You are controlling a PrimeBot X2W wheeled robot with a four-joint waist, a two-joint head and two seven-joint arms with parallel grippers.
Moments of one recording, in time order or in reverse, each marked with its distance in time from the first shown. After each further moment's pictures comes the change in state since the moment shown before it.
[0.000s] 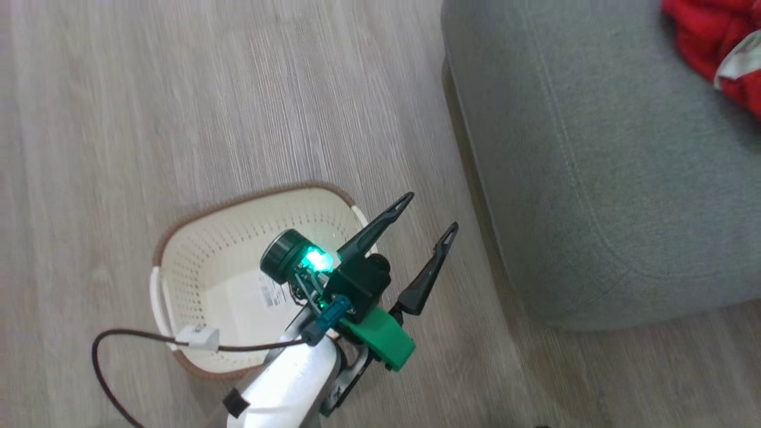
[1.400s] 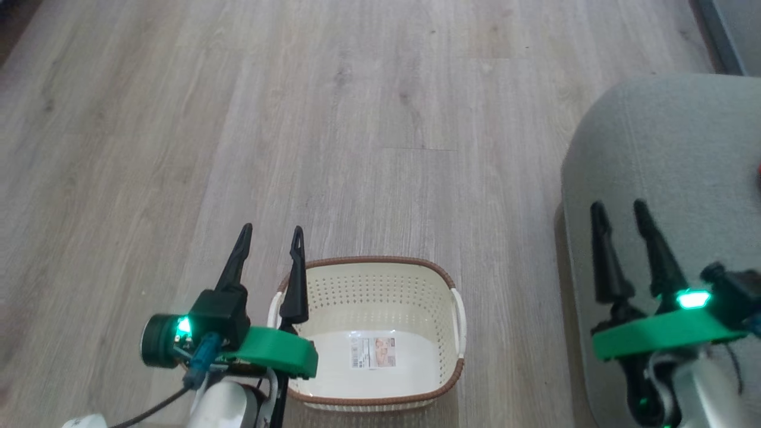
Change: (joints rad) left arm 0.300 -0.003 0.359 -0.146 -0.016 0.200 0.000; right arm 0.929 0.603 -0.505 -0.758 -0.215 0.000 -0.007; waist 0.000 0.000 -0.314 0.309
